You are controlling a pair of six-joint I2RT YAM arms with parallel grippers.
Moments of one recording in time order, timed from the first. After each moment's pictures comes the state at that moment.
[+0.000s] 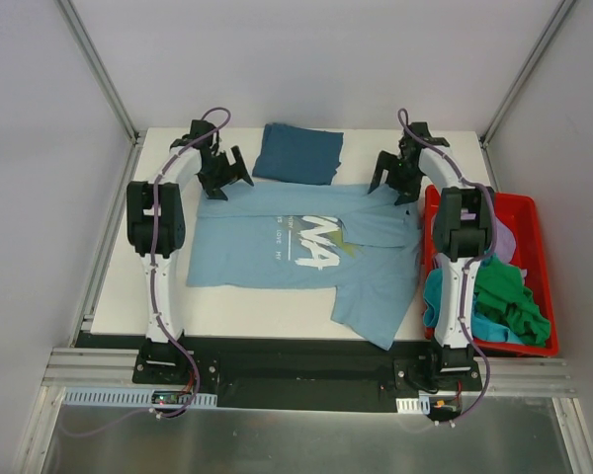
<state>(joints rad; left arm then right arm) -0.07 2.29 1.89 -0.72 0.31 -0.50 0.08 2.35 2.01 -0.88 -0.21 0.36</state>
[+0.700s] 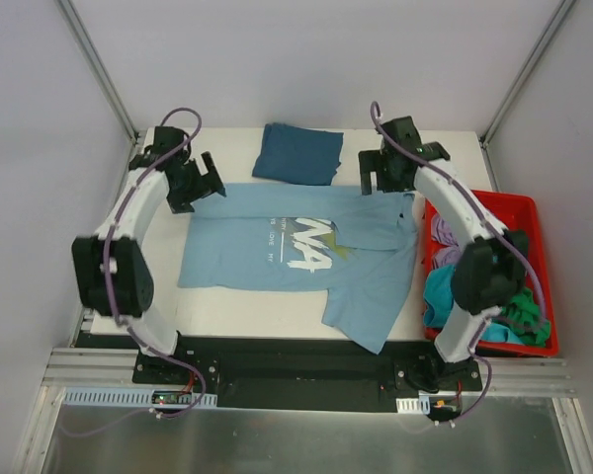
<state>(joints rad) -0.02 1.76 1.48 -0.78 0.19 -0.46 0.30 1.88 1.73 -0.87 0.09 0.15</state>
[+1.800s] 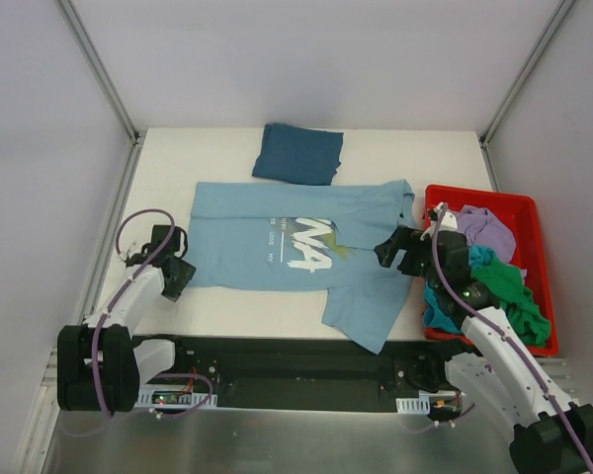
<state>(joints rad) 0.00 1.09 0.54 -0.64 -0.25 -1.06 0.33 0.74 0.51 -0.28 -0.03 0.50</state>
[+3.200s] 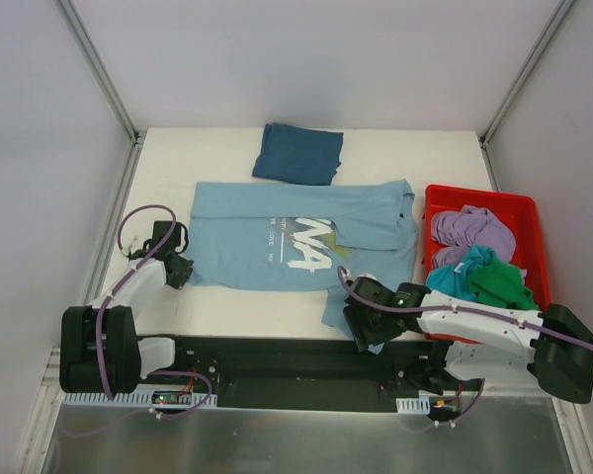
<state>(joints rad) 0.02 1.21 0.54 -0.51 -0.24 -1.08 1.07 1.09 0.58 -0.82 0.05 0.66</state>
